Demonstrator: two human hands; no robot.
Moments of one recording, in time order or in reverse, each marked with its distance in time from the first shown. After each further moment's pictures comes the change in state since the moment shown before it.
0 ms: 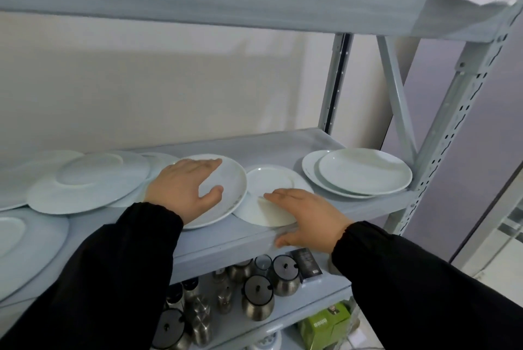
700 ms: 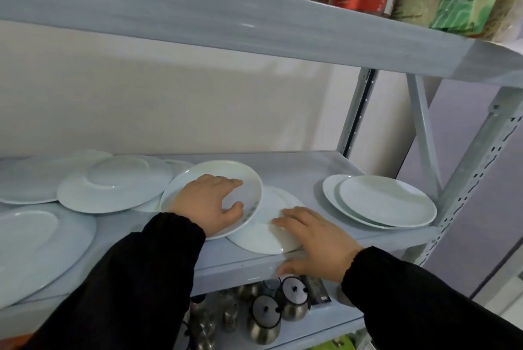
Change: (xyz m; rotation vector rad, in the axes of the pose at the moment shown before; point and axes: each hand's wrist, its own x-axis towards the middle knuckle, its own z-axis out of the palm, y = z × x) left_hand -0.005 0.004 -0.011 -0.071 -0.039 -0.064; right_hand 0.018 -0.014 0.008 -0.097 -0.018 -0.076
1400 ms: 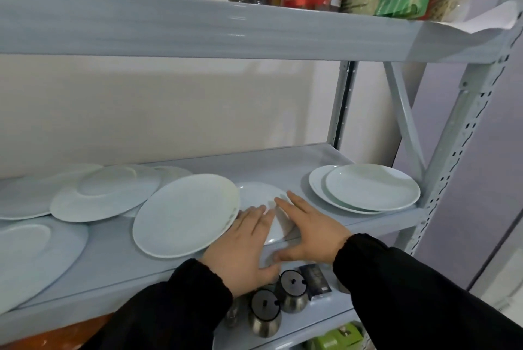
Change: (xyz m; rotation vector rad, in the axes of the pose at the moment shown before) left_hand -0.052 0.095 0.044 0.112 -0.047 0.257; right_hand -0.015 0.019 -0.006 0.237 -0.033 0.171
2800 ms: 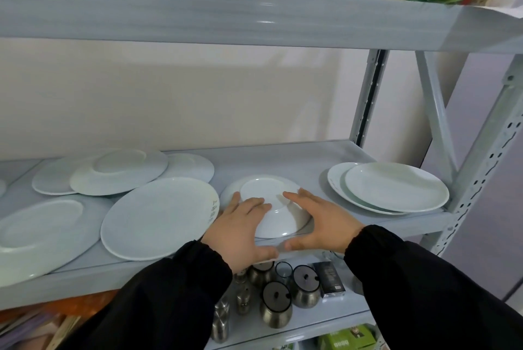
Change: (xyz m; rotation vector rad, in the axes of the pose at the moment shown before) left_hand -0.004 -0.022 -0.009 -0.208 -0.162 -0.291; right_hand 0.012 0.004 -0.001 0.116 -0.044 -0.039
